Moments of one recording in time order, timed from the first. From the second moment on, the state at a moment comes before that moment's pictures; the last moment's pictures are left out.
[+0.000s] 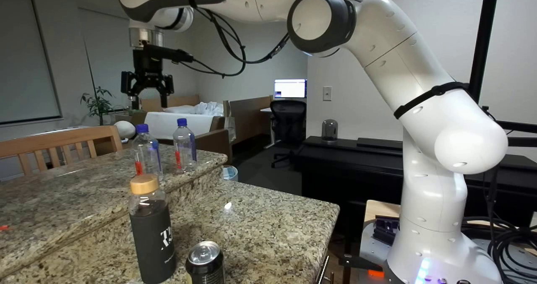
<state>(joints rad) 0.13 0.59 -0.04 -0.97 0.05 1.66 0.15</state>
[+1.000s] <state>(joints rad) 0.07 0.15 -0.14 -1.50 -0.01 1.49 -0.10</state>
